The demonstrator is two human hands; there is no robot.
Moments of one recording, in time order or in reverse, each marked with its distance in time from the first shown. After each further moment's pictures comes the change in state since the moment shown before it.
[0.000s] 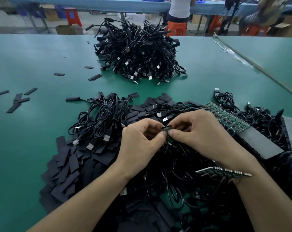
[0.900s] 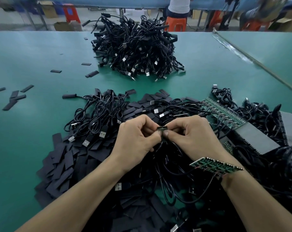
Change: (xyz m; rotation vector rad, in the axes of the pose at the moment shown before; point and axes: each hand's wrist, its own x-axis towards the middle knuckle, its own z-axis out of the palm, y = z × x) left_hand 0.003 -0.001 -0.005 0.112 -0.076 -0.038; right_hand -0.008 0.012 0.018 0.008 0.064 -0.005
